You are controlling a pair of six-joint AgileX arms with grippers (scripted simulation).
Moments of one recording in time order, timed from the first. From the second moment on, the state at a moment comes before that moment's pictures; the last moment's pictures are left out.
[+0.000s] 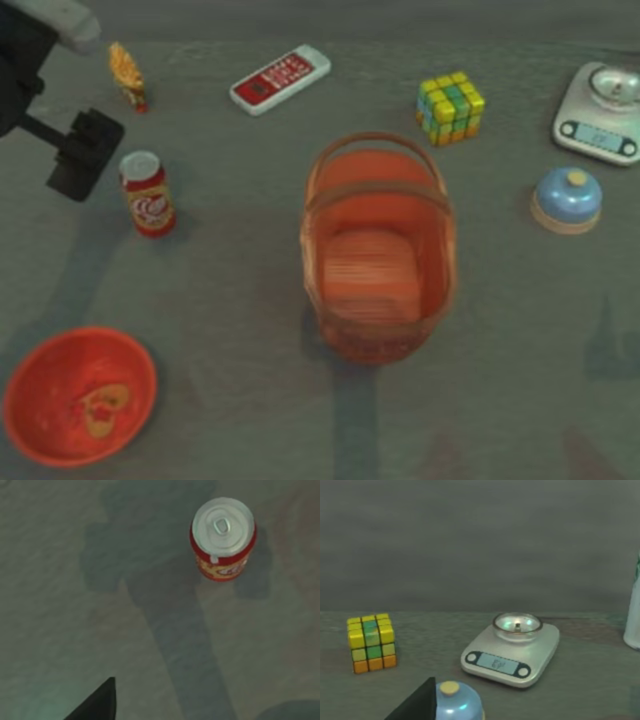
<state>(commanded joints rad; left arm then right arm) -0.16 1.48 1.31 -0.88 0.04 0.40 0.00 0.00 0.00 0.00 0.00 0.00</state>
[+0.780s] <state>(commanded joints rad) -0.20 2.33 2.10 -1.33 0.00 0.62 0.00 0.00 0.00 0.00 0.00 0.00</state>
